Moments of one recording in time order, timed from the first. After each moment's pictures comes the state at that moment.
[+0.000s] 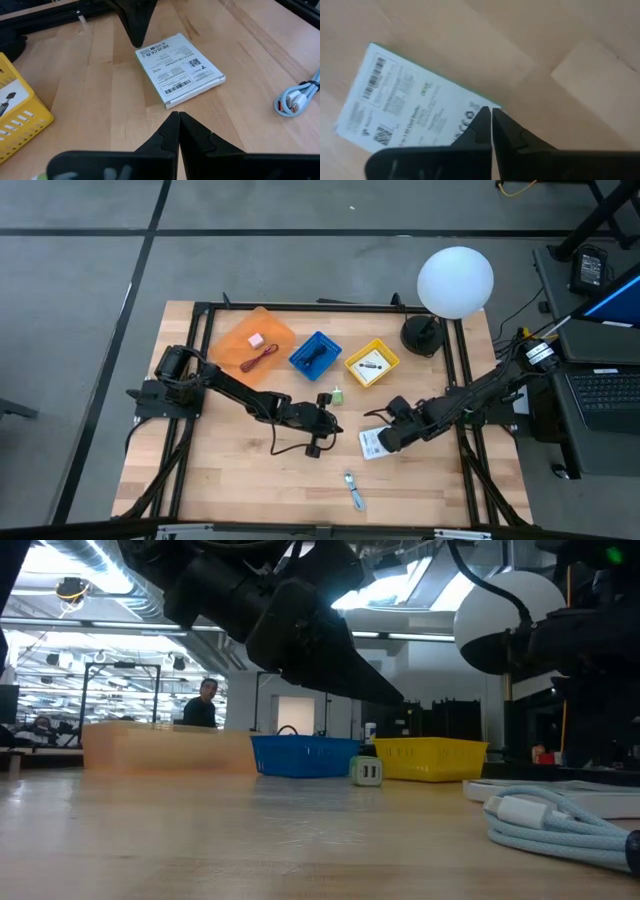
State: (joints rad) left arm -0.22 1.90 0.99 0.39 -0.14 0.10; right arm 0.48 1.46 0.75 -0.69 0.26 1.35
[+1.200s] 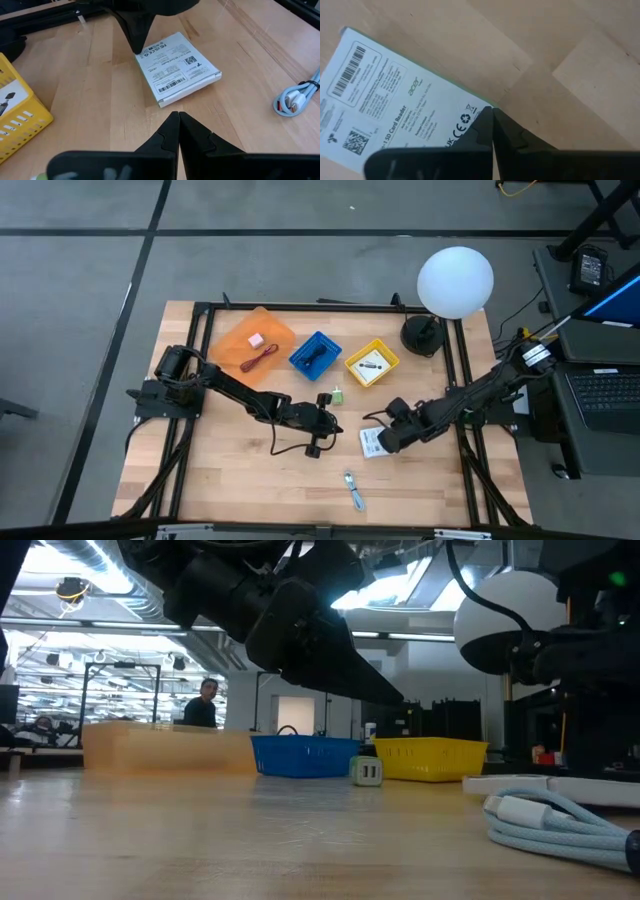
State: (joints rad) left arm -0.22 1.90 0.99 0.39 -0.14 0.10; right arm 0.48 1.50 0.71 -0.64 0.26 1.35
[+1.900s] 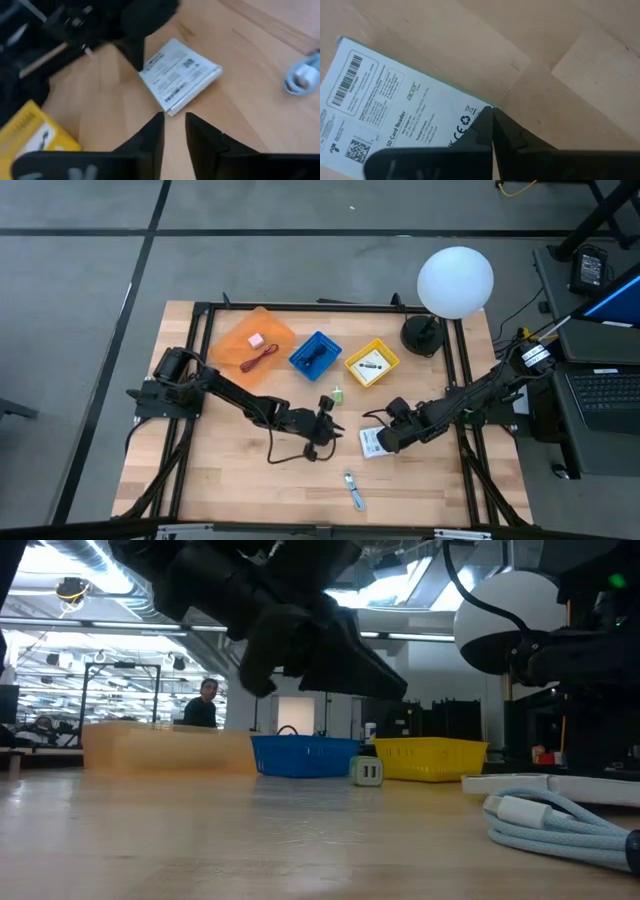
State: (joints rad) left arm -0.27 1.90 0.99 0.42 -0.23 0.39; right arm 0.48 1.51 0.71 -0.63 0.26 1.41
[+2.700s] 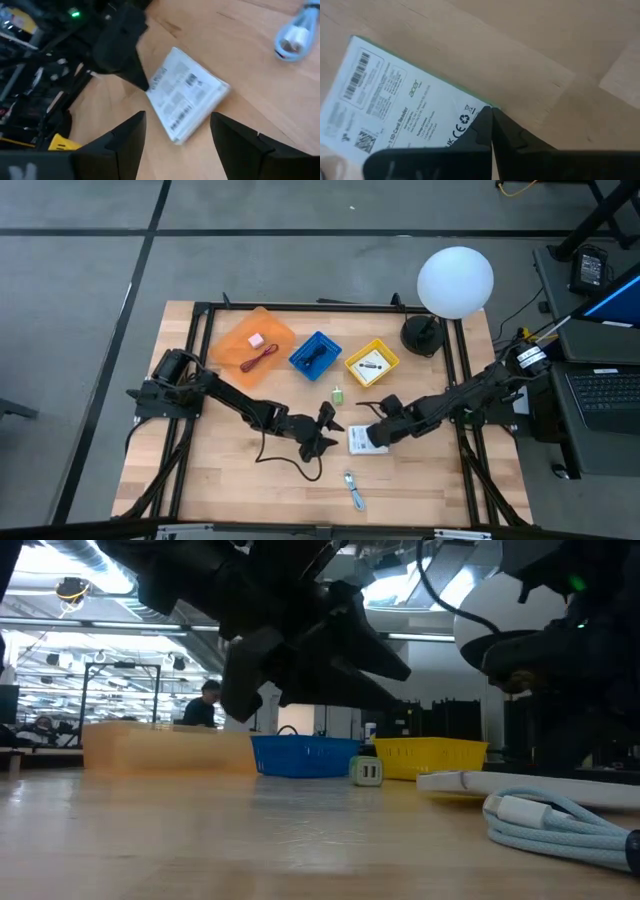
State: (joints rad) left arm -0.30 1.90 0.99 0.41 -0.27 0.67; right arm 0.41 1.58 0.72 -0.52 0.21 1.46
